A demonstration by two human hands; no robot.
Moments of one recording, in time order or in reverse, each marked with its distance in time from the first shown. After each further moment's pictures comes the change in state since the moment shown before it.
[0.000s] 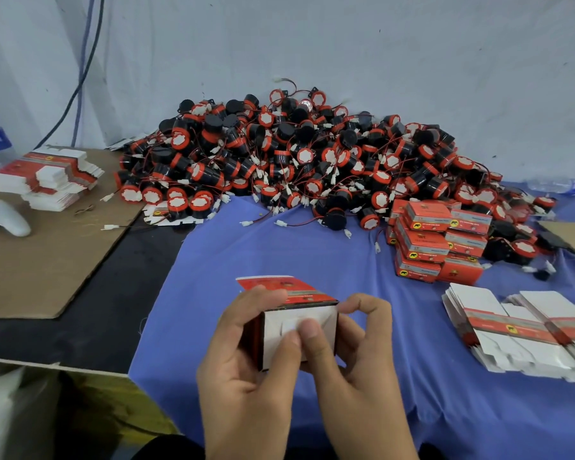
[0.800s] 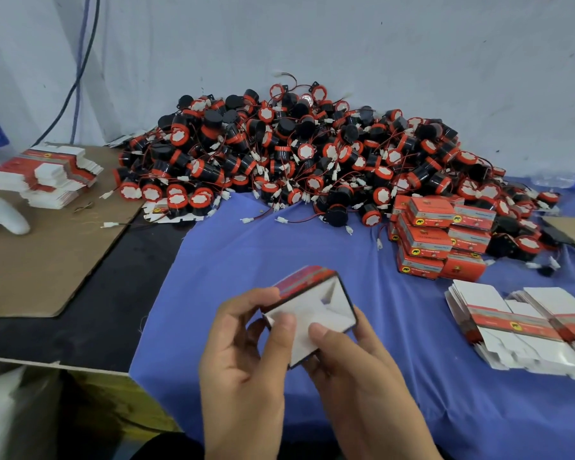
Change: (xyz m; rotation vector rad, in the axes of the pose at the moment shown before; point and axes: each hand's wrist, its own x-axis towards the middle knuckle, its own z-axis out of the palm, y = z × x) left_hand 0.006 -0.004 0.000 -0.046 0.092 -0.127; right_hand 0.011 -0.003 -0.006 0.627 -0.071 0.445
